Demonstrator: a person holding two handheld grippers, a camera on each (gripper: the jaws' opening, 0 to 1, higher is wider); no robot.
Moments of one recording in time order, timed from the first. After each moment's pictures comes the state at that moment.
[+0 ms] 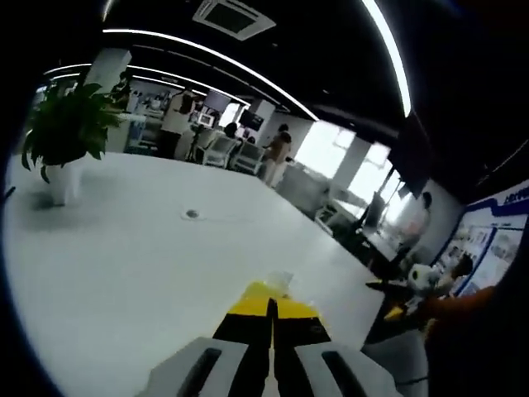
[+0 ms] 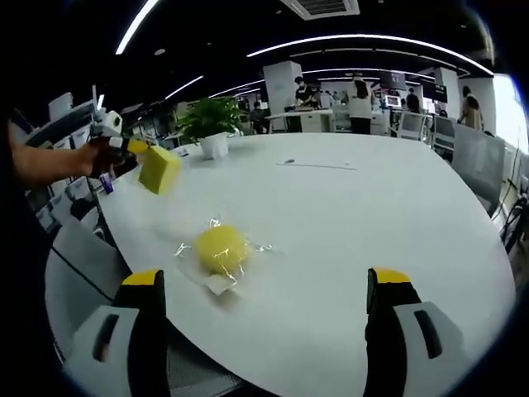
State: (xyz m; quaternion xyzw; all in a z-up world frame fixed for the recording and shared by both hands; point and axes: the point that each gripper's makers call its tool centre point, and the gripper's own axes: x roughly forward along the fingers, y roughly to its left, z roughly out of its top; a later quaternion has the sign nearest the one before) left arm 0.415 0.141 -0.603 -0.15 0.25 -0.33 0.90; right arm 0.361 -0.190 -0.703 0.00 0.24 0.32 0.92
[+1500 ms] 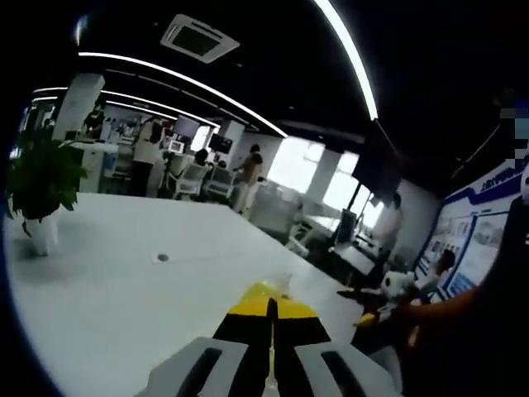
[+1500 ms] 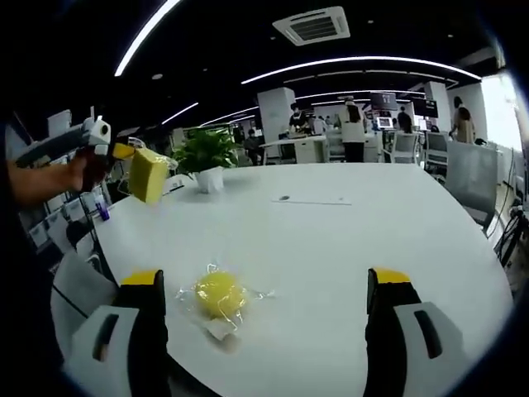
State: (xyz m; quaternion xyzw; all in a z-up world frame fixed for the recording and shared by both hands) left arm 0.402 0.101 -0.517 -0.14 0.18 -0.39 0.89; right arm 0.388 -0.182 -0.652 0.03 0.18 0.31 0.93
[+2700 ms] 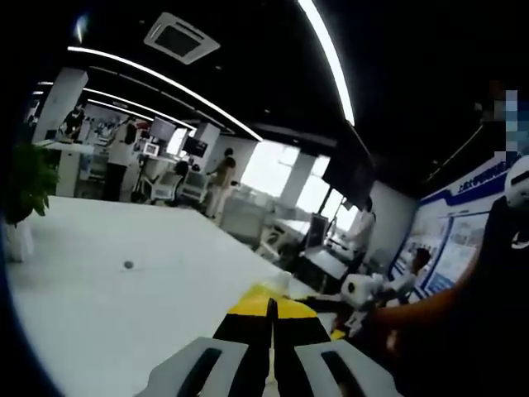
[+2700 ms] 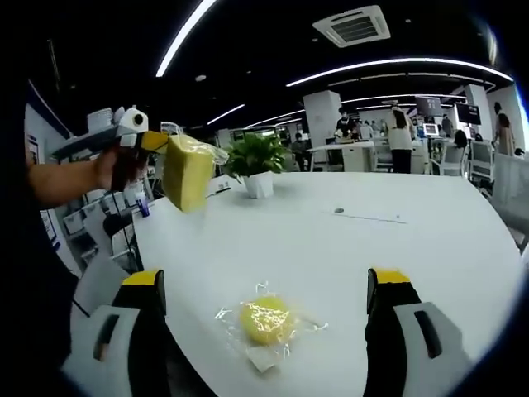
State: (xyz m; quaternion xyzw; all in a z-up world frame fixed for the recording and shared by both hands) left arm 0.382 0.054 -0.495 -0.15 0.15 -0.46 0.86; right arm 0.387 -0.101 -0.625 0.03 0.15 0.44 0.89
